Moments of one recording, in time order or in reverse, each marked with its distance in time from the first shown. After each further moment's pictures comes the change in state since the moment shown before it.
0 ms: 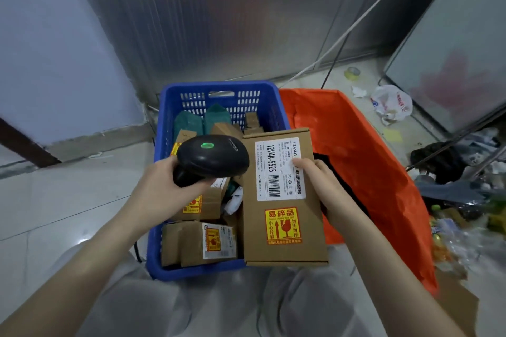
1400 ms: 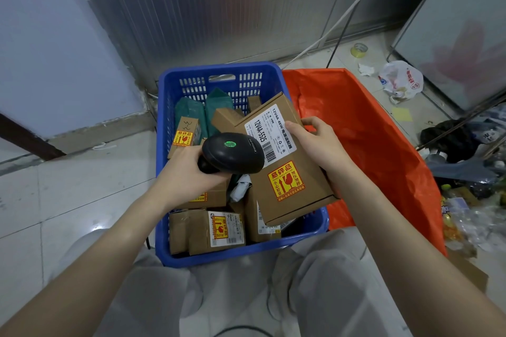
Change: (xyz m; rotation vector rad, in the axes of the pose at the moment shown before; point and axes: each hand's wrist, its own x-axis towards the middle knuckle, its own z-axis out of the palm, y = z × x) left_hand 0.032 -0.019 0.023 0.146 -0.168 0.115; right_hand 0.034 -0.030 0.011 -0.312 0.105 -0.109
